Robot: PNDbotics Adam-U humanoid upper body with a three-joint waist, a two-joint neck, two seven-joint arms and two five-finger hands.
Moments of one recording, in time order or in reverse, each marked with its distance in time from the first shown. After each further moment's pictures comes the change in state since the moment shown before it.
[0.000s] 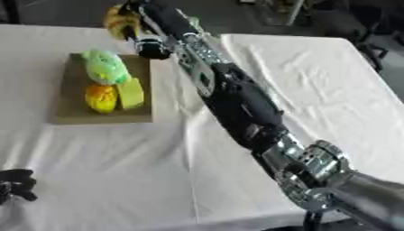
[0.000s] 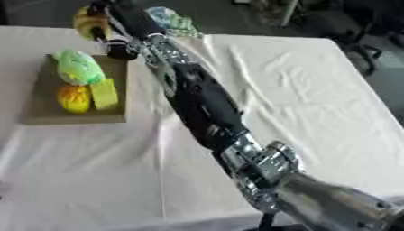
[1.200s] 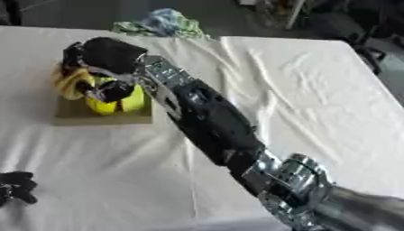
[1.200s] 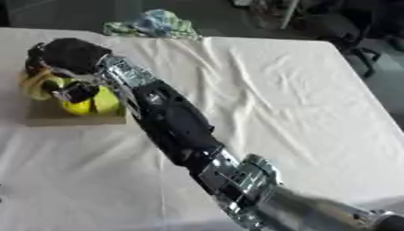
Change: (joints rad) left arm -0.001 0.000 -0.005 0.000 0.000 0.000 -0.009; right arm 0.028 0.134 0.065 0.011 0.339 -0.201 0.172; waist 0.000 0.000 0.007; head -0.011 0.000
